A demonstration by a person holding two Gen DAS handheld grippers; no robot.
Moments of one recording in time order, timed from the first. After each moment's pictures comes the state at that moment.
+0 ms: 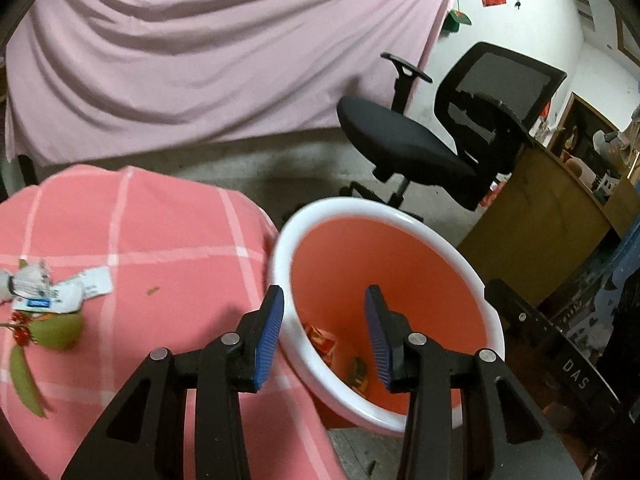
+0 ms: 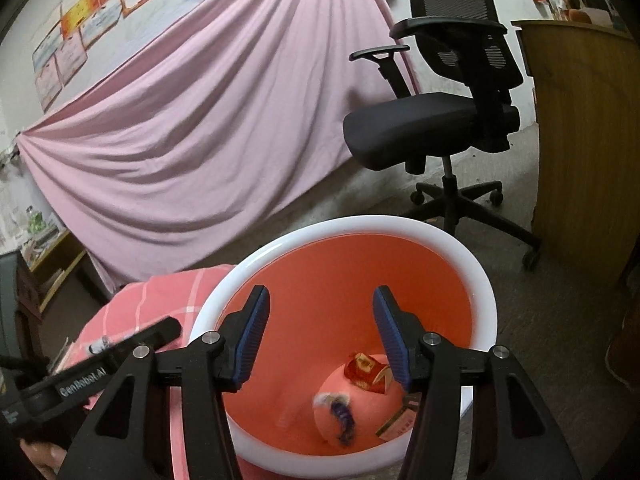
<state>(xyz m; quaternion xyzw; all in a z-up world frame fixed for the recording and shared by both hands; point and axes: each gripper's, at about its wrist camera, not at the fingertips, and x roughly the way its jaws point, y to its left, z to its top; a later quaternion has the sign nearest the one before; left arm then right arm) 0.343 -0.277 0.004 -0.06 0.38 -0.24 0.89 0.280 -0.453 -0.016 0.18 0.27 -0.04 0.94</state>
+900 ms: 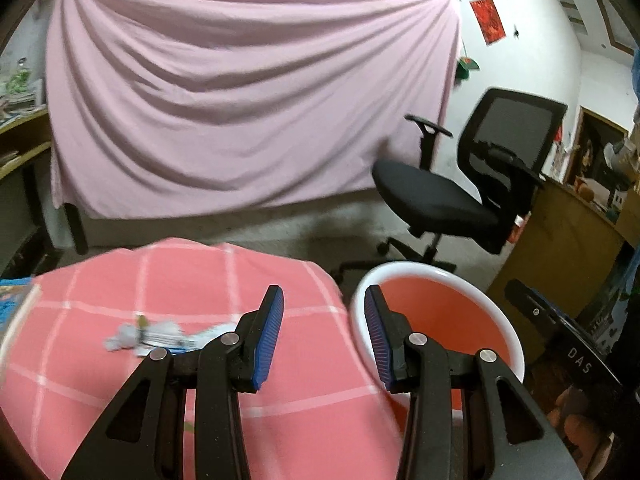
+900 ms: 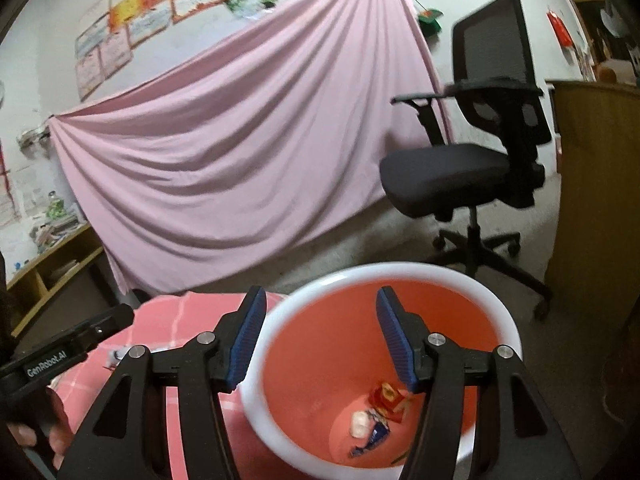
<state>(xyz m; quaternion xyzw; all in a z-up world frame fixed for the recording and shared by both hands) 0.298 -0.199 0.049 -0.04 0.28 -0.18 0.94 0.275 -0.403 0.022 0.13 0.20 -0.01 0.97</state>
